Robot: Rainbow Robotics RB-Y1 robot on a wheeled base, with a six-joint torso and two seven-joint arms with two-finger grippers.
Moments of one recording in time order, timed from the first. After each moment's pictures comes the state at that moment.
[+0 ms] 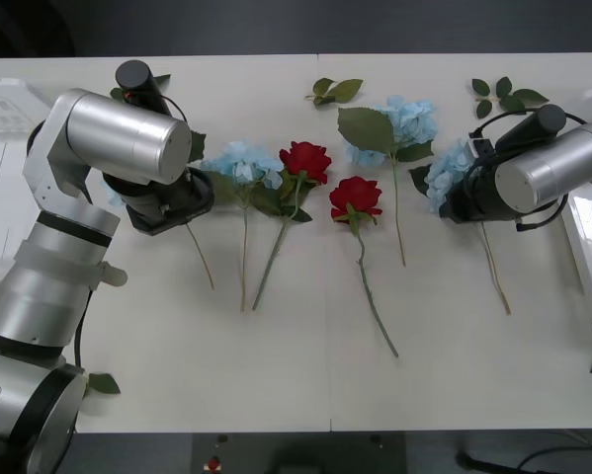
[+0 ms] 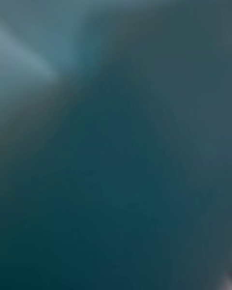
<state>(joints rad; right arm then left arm) -0.85 -0.78 0.85 -1.04 -0.95 0.87 1.21 -0.66 0.26 -0.14 -1.49 0.25 1.67 -0.79</state>
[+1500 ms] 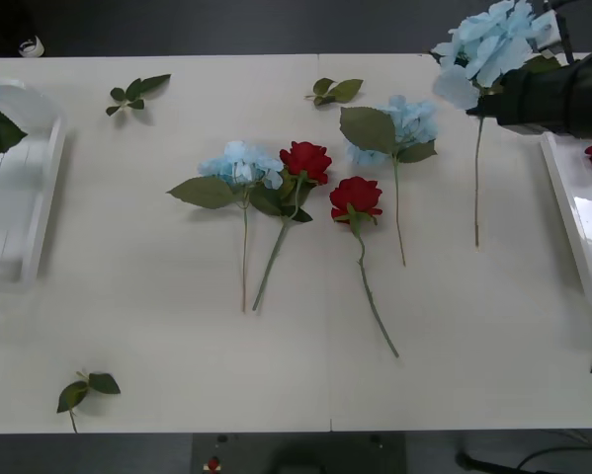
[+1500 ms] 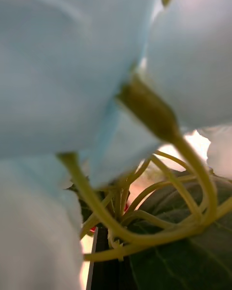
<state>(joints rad) -0.69 -0.97 0.36 -1.29 -1.89 0.89 1.91 -0.53 0.69 0.32 -1.30 0.36 1.43 -1.66</state>
